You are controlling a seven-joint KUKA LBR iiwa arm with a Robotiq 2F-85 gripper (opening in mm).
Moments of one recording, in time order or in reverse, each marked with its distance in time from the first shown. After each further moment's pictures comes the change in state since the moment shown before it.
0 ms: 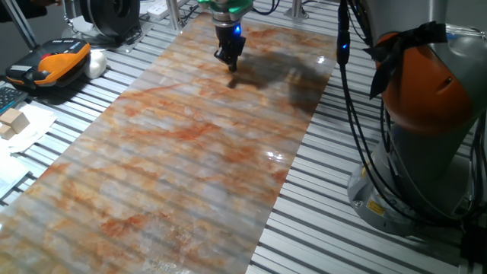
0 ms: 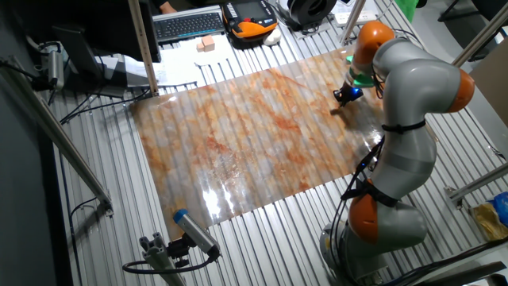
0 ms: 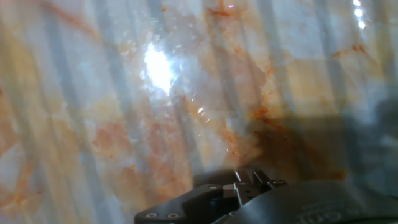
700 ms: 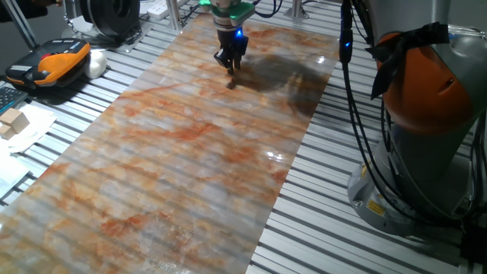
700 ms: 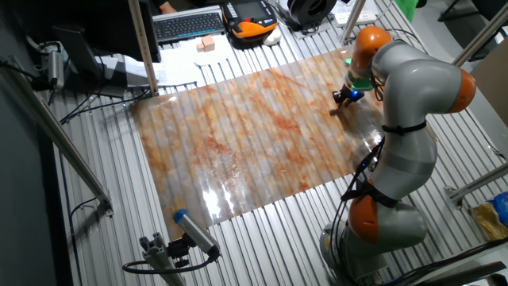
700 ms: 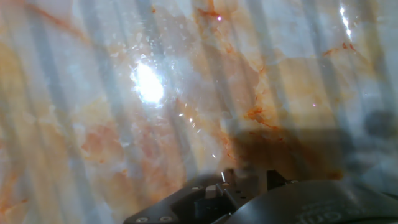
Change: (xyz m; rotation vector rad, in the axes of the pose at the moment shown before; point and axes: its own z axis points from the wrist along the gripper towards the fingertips) arm 0.001 -0.003 0.008 0.029 -0.031 0.009
